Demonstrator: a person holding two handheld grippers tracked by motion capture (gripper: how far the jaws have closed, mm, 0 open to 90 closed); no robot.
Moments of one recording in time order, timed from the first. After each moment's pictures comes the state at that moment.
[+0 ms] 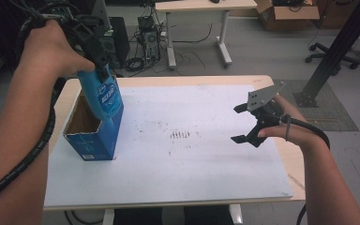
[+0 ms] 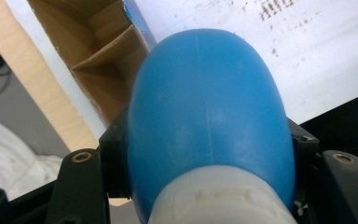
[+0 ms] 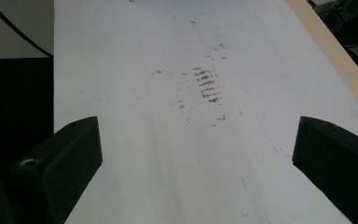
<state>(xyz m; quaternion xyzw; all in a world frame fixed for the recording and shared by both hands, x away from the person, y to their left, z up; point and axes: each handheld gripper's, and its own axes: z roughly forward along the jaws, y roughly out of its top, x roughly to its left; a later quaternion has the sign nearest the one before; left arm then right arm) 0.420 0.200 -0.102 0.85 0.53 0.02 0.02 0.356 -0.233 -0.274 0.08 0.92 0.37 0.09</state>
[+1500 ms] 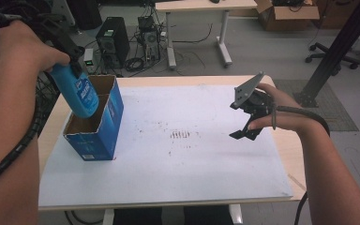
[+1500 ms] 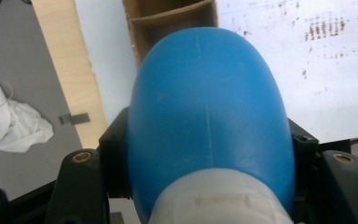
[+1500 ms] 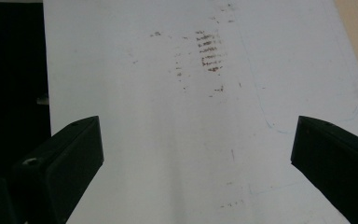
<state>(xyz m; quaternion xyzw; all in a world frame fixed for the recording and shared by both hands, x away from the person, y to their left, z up) 0.432 0.266 -0.108 0.75 0.66 0.00 0.01 0.372 -0.208 -0.254 0.06 0.96 0.25 0.08</state>
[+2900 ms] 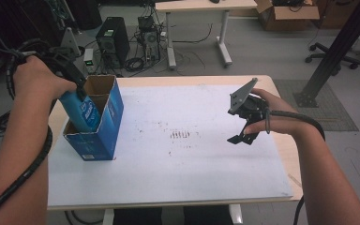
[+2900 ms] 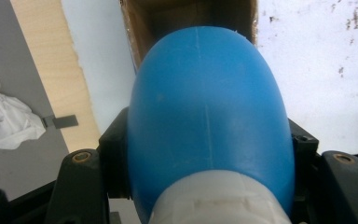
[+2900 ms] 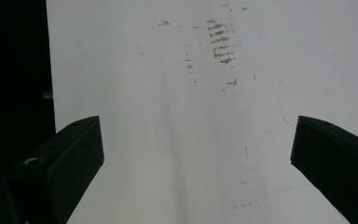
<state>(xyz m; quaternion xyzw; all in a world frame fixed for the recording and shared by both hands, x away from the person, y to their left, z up) 0.432 0.279 -0.187 0.75 0.66 -0.01 0.00 0.370 -0.202 -0.270 0.06 0.97 0.24 0.06</state>
